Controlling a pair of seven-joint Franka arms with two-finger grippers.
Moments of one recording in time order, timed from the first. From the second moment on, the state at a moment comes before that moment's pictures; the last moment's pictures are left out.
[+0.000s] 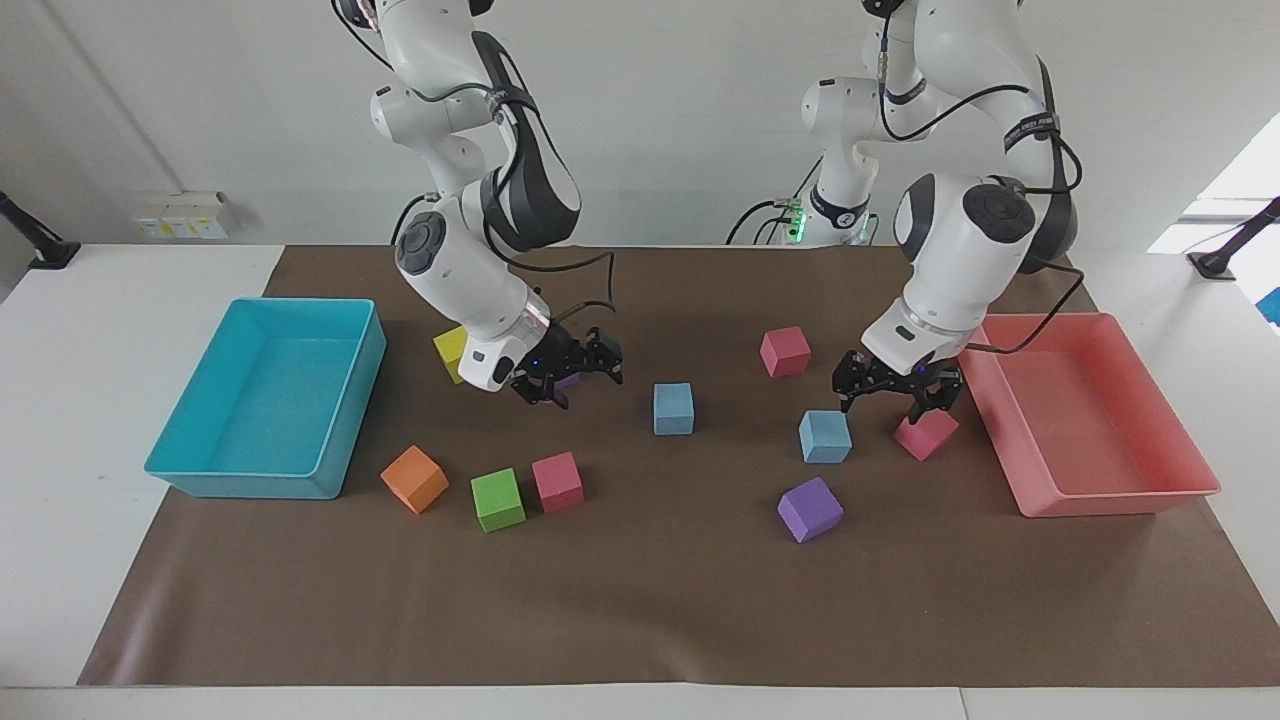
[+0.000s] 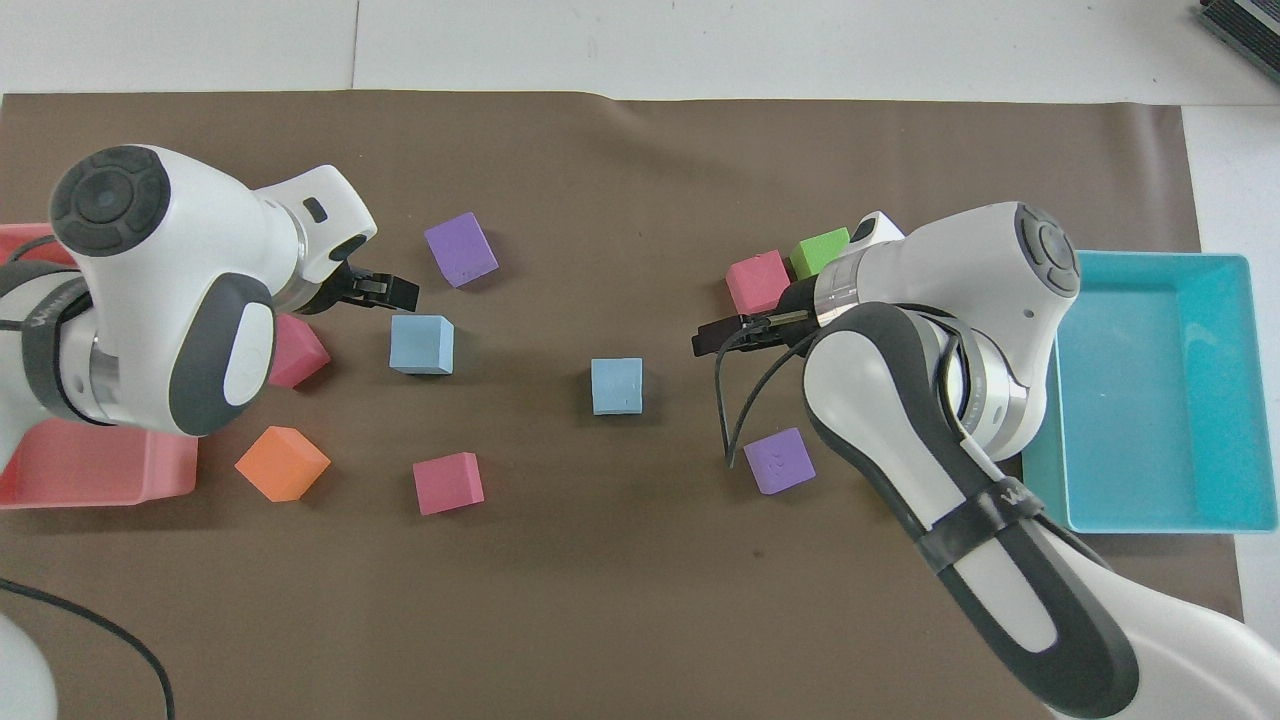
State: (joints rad) left arm -0.20 0.22 -0.07 -1.84 -0.03 2.16 -0.01; right arm 0.41 0.26 -0.11 -1.88 0.69 2.16 -0.26
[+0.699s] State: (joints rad) left arm -0.24 0.27 -0.07 -1.92 -0.03 2.25 -0.05; right arm 0.41 0.31 -0.11 -2.00 0.99 2.17 -0.39
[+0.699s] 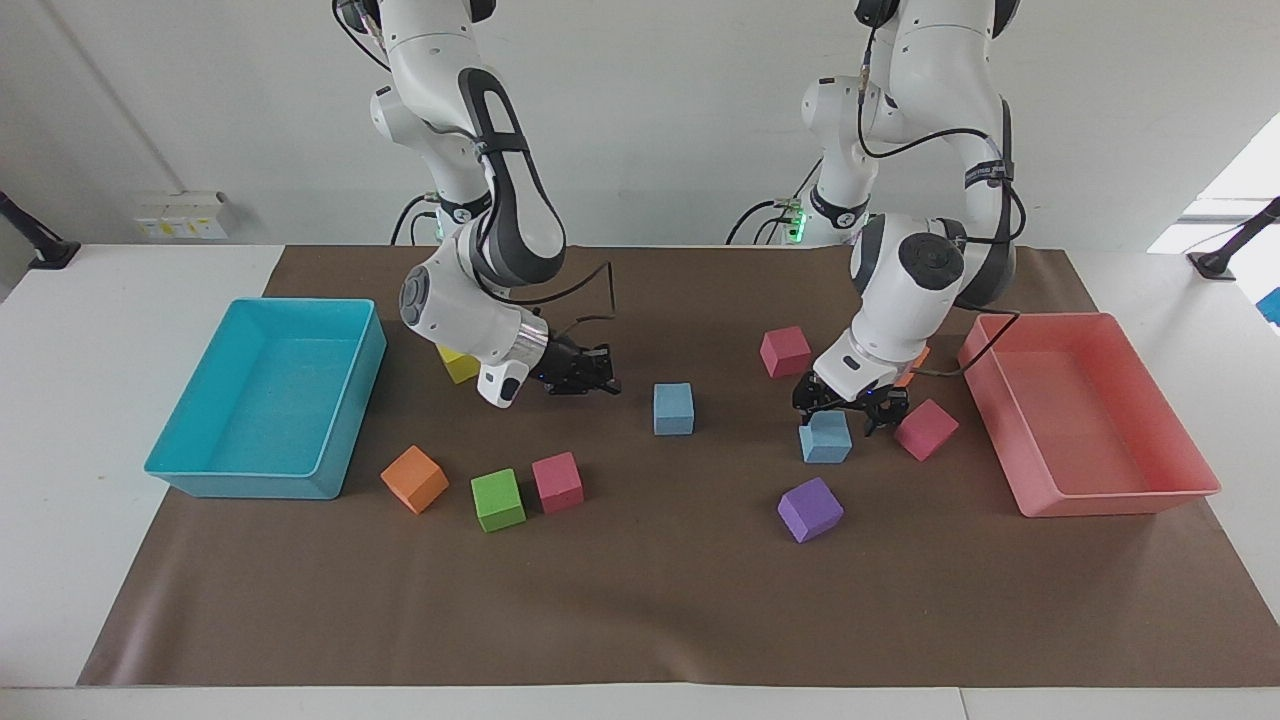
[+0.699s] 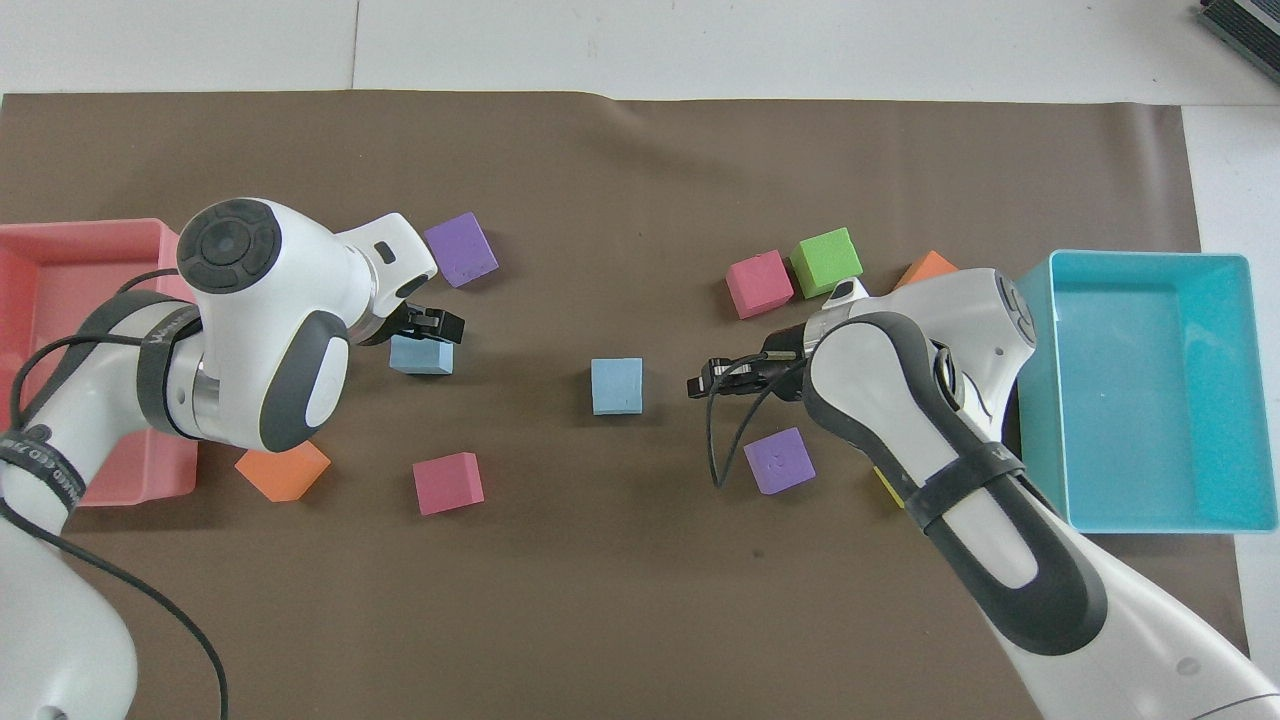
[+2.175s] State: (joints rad) left arm -0.26 0.34 -0.06 -1.97 -0.02 2.31 -0.16; right arm 0.41 0.41 -0.10 -1.97 1.22 2.16 -0.62
